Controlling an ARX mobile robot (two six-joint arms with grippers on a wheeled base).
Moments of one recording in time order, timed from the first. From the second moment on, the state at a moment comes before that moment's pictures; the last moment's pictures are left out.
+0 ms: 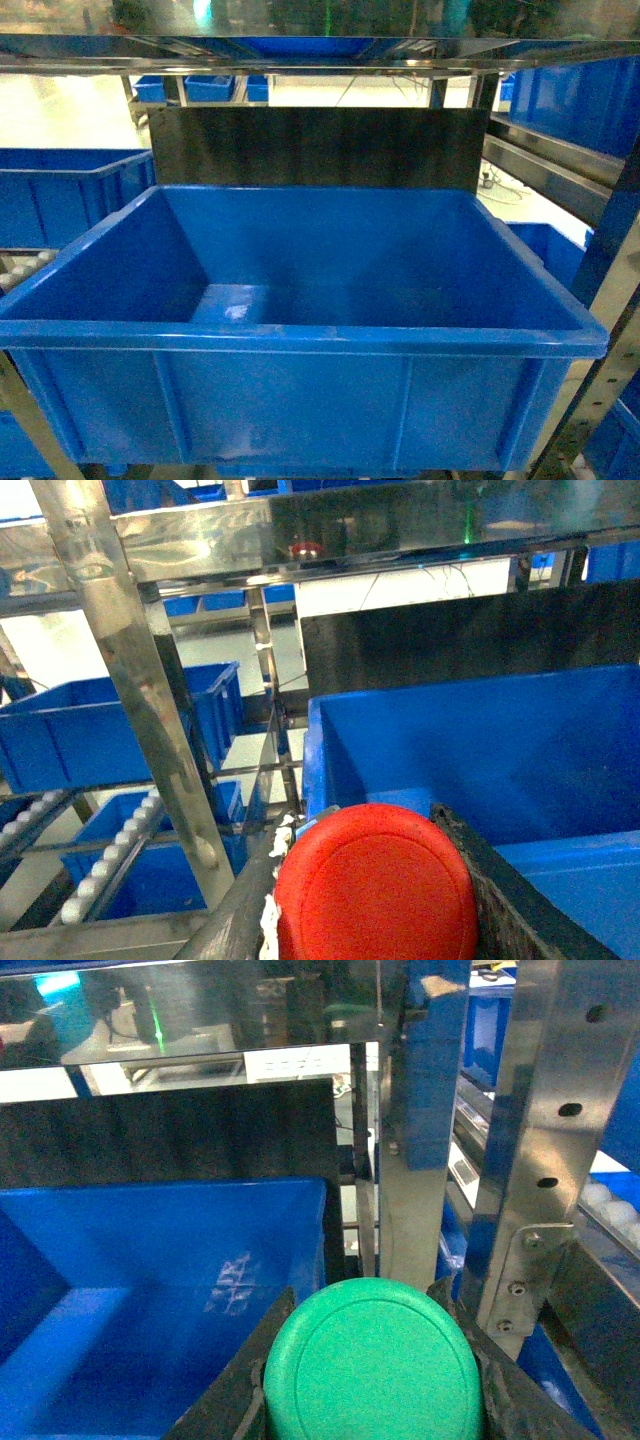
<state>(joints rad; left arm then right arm) 0.04 0.26 0.10 0.09 0.04 0.11 -0.01 1.12 0.32 0.69 -0.08 0.12</state>
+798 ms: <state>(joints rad) 0.04 0.26 0.10 0.09 0.04 0.11 0.06 1.22 0.34 0.70 -0.10 0.18</state>
